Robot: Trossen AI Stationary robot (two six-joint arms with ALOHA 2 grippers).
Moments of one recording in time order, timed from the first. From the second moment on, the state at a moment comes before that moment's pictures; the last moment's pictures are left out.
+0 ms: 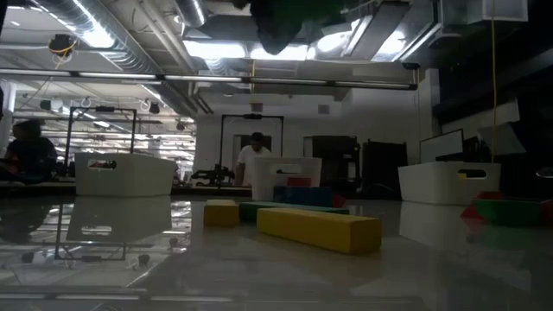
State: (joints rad) left arm -0.20 1.69 1.24 -0.11 0.23 -0.15; right arm 0.72 1.77 1.49 -0.66 0.79 -0.06
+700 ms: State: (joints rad) left arm -0.24 1.64 1.24 0.00 0.31 -0.16; right arm 0.69 1.77 1.49 -0.52 0.85 -0.32
